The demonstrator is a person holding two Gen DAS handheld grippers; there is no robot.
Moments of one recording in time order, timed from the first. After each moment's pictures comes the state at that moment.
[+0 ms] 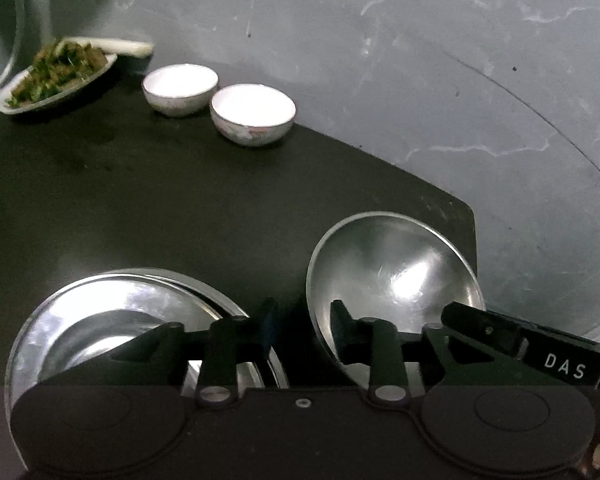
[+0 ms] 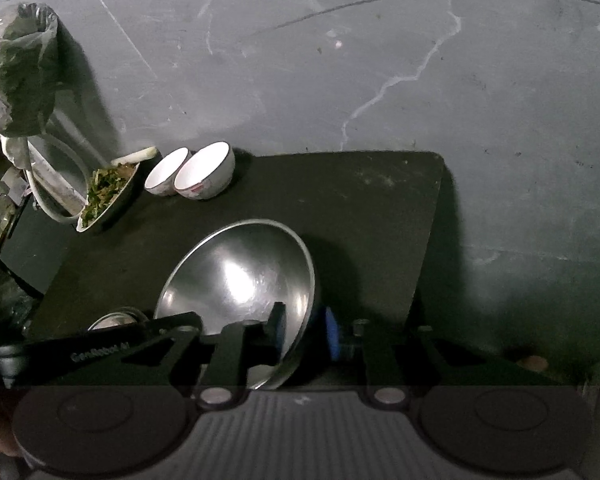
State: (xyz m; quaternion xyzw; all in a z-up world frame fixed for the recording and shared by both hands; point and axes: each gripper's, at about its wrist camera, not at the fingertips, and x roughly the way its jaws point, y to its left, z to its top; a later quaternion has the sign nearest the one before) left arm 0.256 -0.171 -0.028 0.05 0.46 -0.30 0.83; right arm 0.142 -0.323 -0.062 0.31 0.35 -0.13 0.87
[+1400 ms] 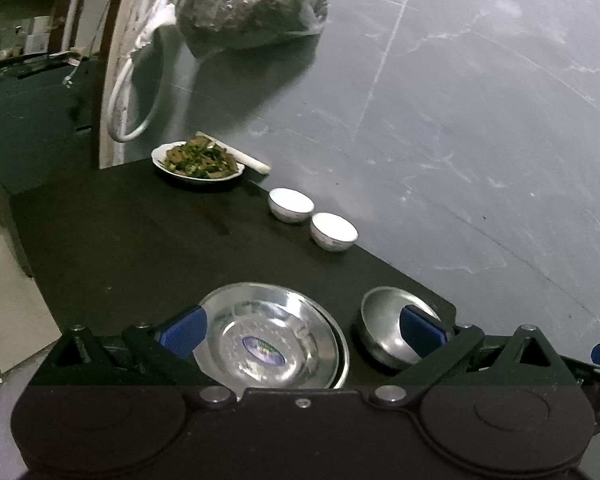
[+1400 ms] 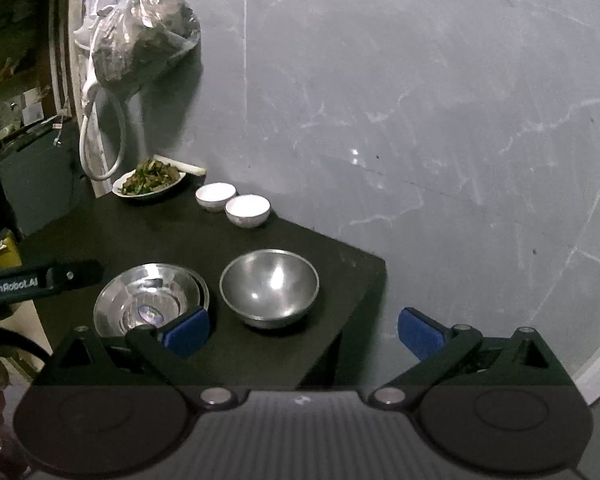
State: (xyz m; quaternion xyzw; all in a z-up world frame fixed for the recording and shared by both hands) left arm 0.132 -0.021 0.059 -0.08 0.31 -0.21 0.92; right arm 0.007 -0.191 0.076 0.07 0.30 -0.19 0.93
